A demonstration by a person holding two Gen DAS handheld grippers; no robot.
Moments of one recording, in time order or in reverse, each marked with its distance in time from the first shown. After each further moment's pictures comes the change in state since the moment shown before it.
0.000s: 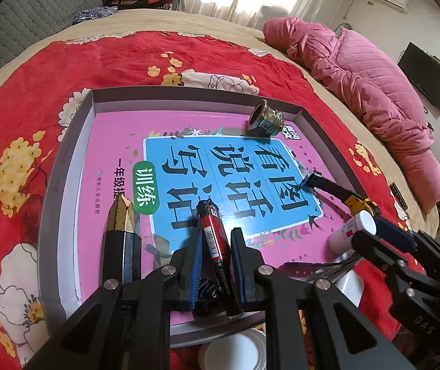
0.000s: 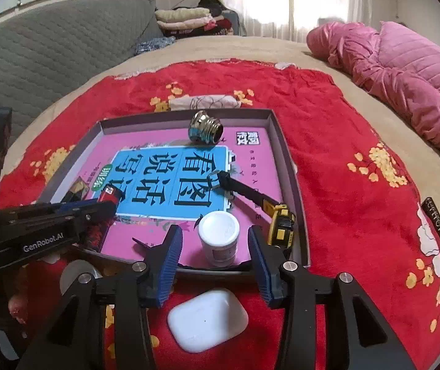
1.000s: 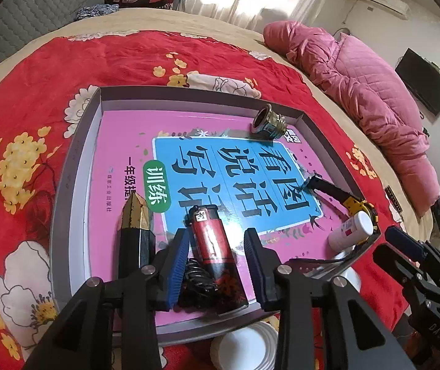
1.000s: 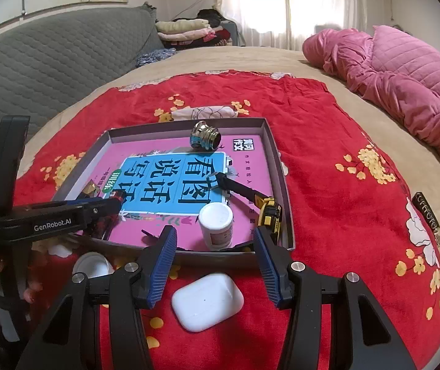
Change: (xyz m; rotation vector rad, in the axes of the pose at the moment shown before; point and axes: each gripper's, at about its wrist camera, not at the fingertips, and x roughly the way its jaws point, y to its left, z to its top) left arm -0.008 0.012 -0.001 -0.014 -0.003 -0.025; right arm -0.026 -0.002 -0.013 0.012 -0.037 0.009
